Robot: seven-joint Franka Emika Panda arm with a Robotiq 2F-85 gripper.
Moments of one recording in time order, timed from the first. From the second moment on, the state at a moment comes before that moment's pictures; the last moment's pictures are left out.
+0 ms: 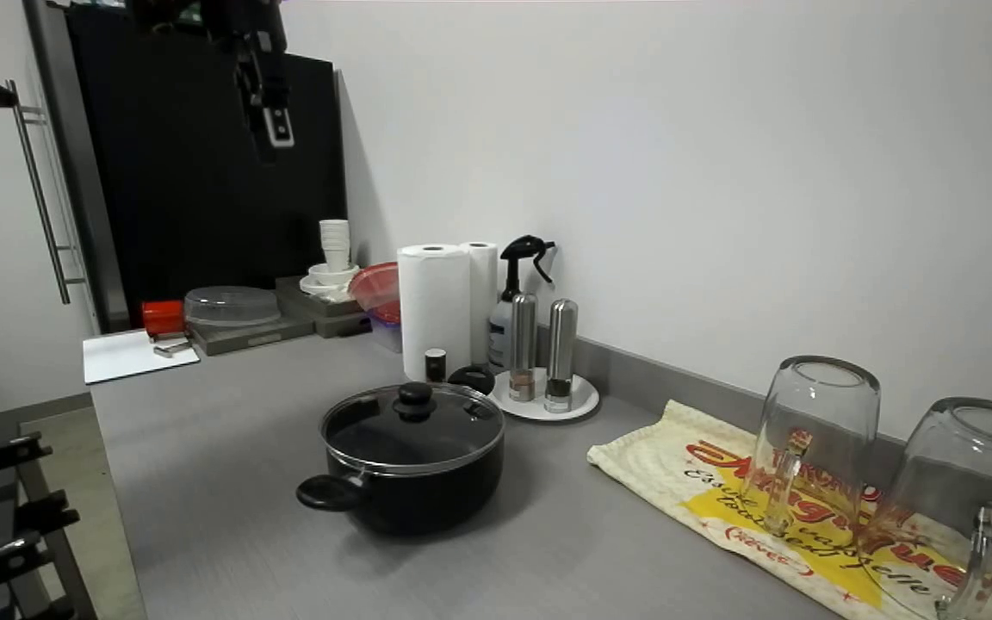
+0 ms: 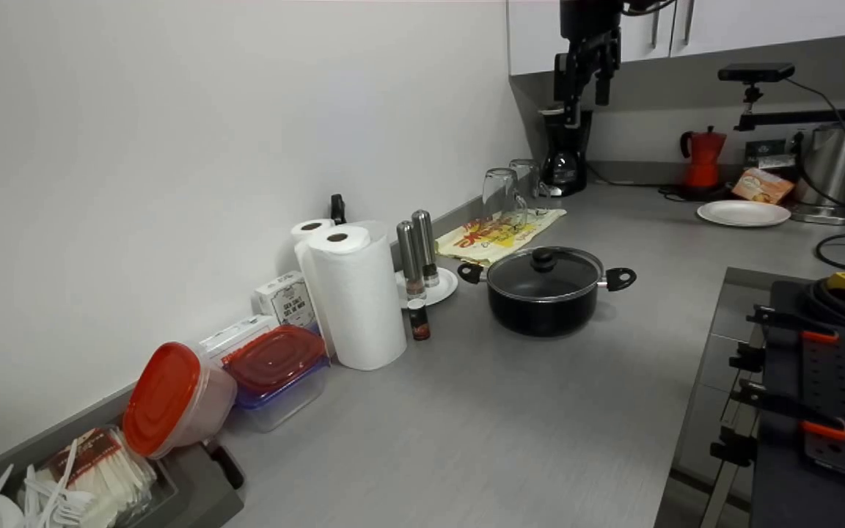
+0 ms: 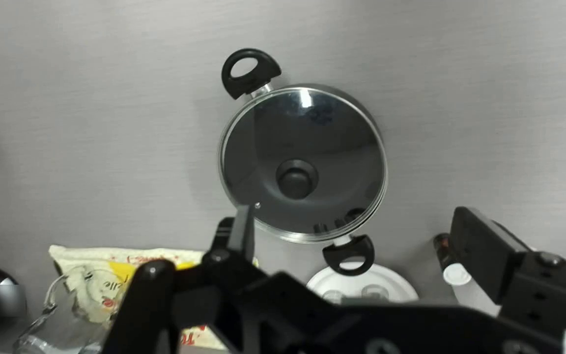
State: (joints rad) arm -0.08 -0.30 0.09 -2.27 -0.25 2.03 0.27
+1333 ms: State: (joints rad) arm -0.07 0.50 -0.03 -1.78 -0.26 2.09 0.26
